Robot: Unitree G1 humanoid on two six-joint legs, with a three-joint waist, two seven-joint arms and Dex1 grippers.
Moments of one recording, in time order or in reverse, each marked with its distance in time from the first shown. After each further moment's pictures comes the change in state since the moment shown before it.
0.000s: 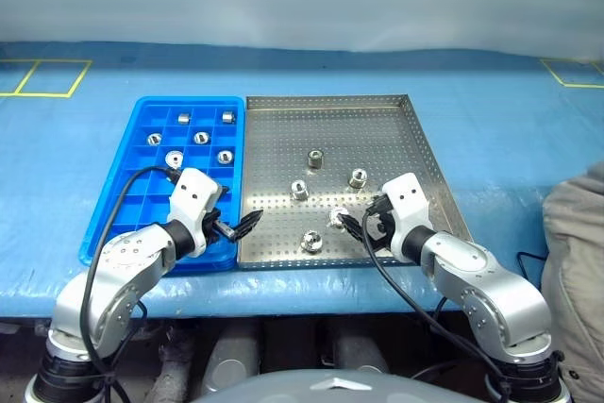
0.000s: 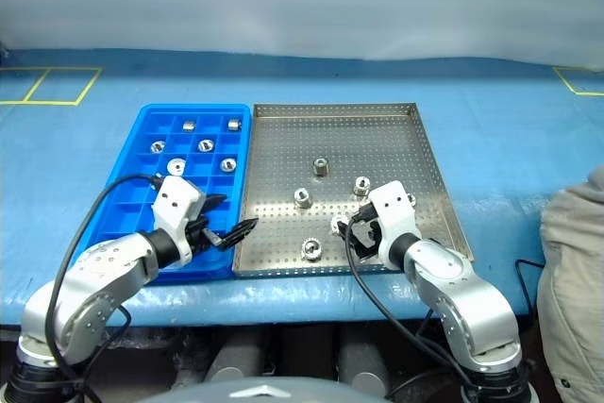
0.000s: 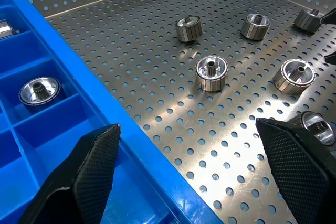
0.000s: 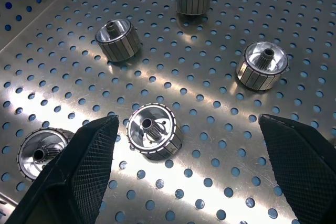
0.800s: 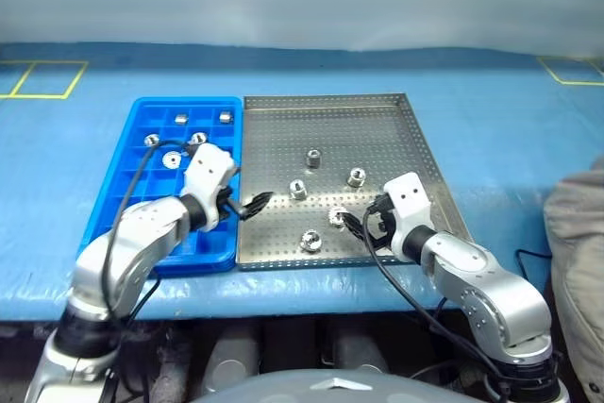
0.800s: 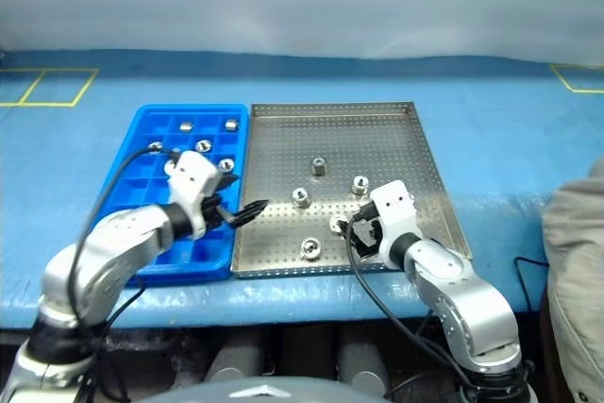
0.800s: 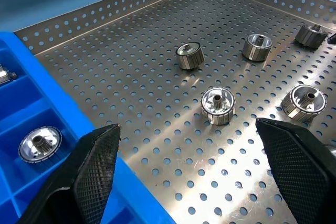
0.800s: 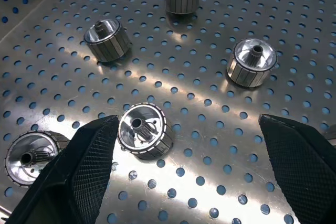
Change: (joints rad) left arm -0.384 -0.047 -0.166 0.265 0.063 0.037 -0.038; right arm -0.006 0.029 -0.006 -0.001 -0.004 -0.001 -0.030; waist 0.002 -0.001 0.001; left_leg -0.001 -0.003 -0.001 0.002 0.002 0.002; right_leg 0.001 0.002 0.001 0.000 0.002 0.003
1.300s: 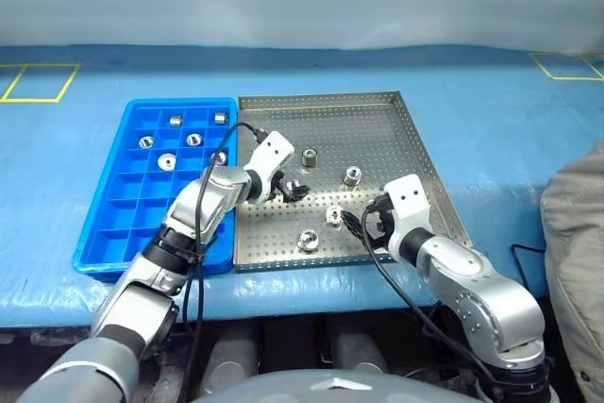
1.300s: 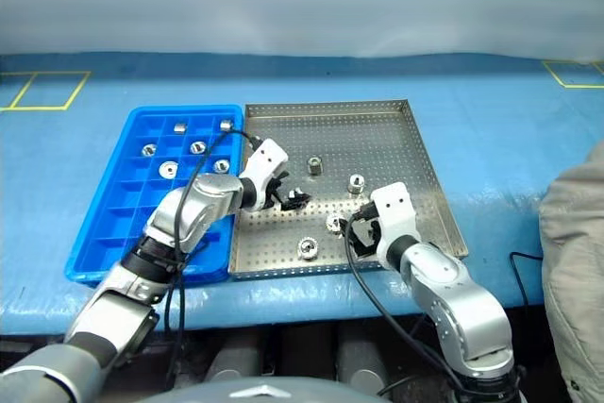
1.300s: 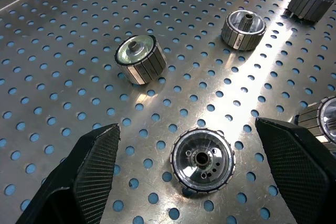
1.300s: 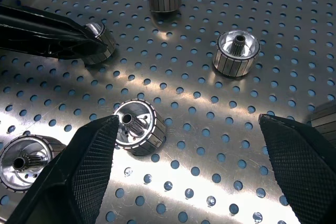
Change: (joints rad) left arm -0.236 -0.173 -0.220 0.516 0.192 -0.134 -0.106; right arm 0.036 0.039 -0.003 -0.015 -0.018 -0.002 -0.040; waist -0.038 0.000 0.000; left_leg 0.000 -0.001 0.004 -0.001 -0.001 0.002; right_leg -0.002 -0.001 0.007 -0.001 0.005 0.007
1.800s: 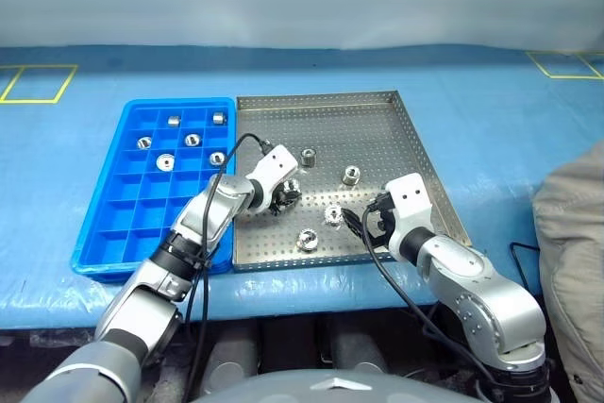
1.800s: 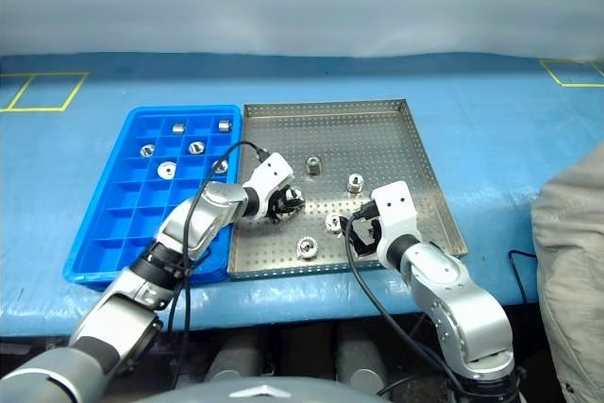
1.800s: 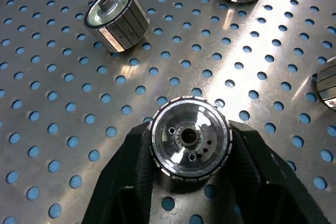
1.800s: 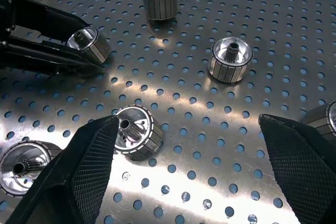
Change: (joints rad) left arm 0.053 -0.005 -0.021 -0.010 0.109 -0.049 -0.034; right arm -0.005 0.002 0.000 -0.006 0.000 -0.015 -0.006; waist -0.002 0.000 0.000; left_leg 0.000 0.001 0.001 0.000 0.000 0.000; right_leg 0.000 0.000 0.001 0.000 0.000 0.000
